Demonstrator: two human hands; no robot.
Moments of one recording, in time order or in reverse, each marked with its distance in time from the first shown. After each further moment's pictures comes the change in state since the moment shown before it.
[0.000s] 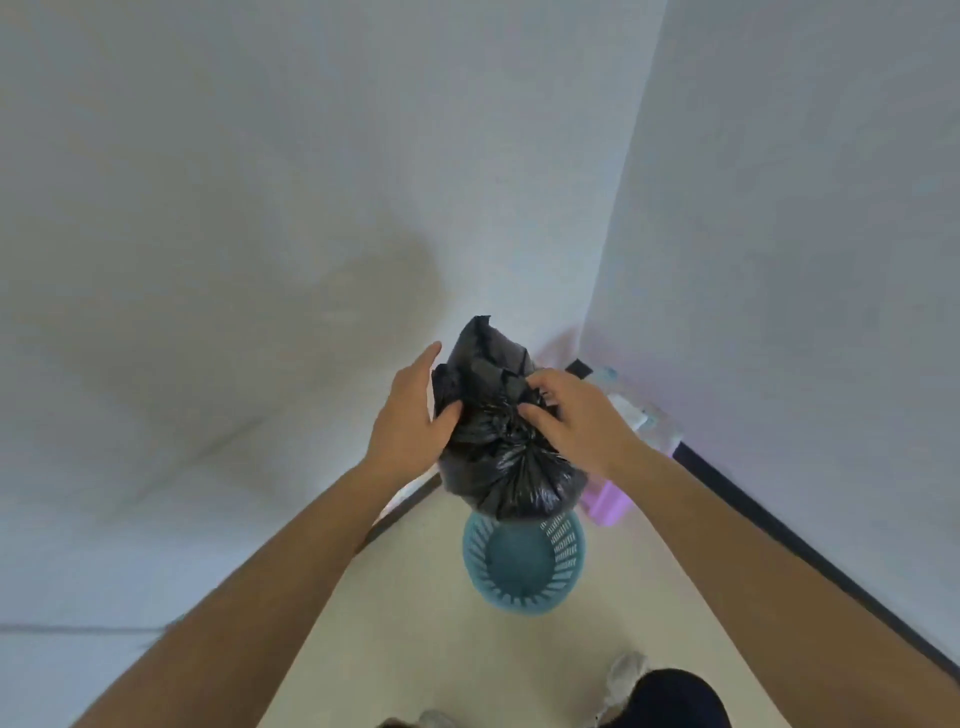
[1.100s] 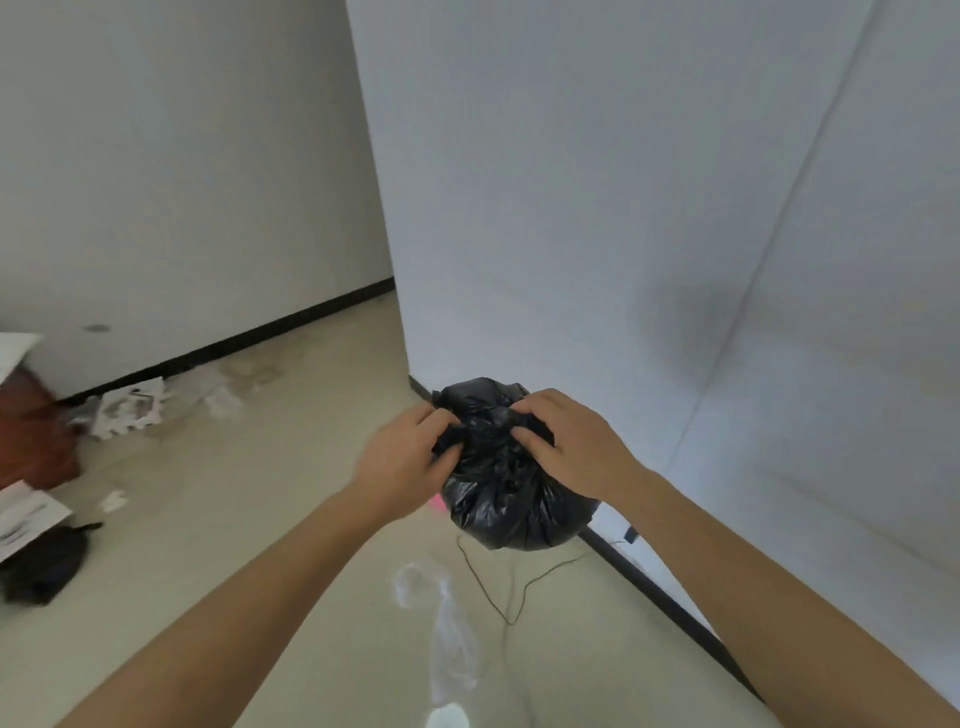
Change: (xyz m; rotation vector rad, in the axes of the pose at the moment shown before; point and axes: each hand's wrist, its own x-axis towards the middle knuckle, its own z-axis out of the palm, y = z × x) left_hand -0.709 -0.024 -0.198 0.533 1.012 -0.863; right_hand -0.317 -0.523 0.217 0.019 -0.762 -1.475
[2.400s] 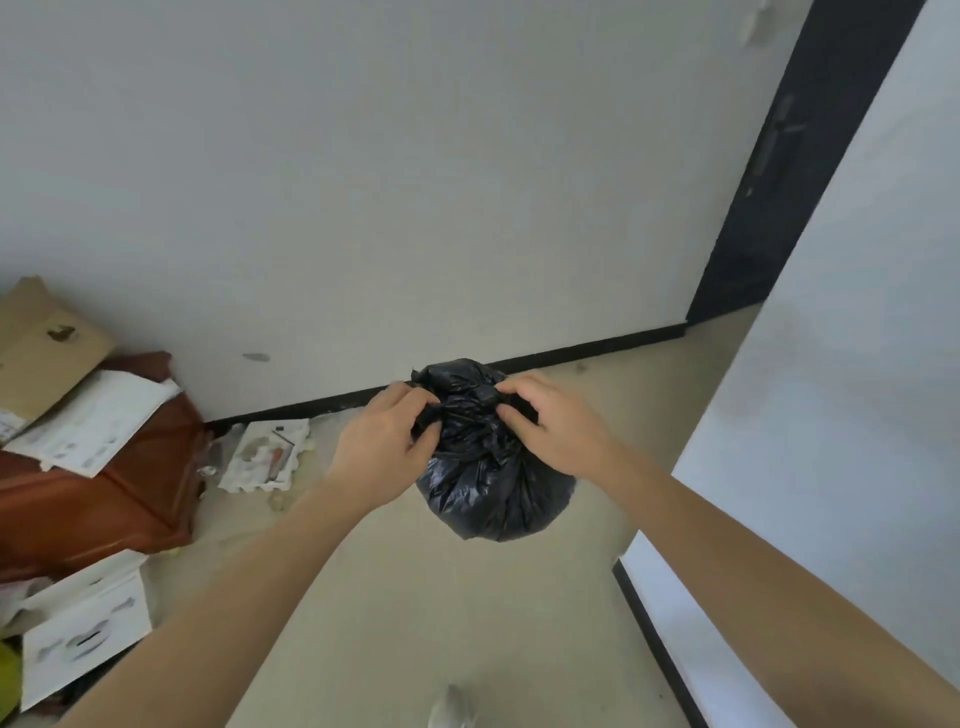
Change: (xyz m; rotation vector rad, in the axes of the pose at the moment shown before) left_hand 0.559 -0.892 -0.086 0.119 0.203 -0.485; right_hand 1.102 -0.060 0.393 0.234 -0.220 -0.381
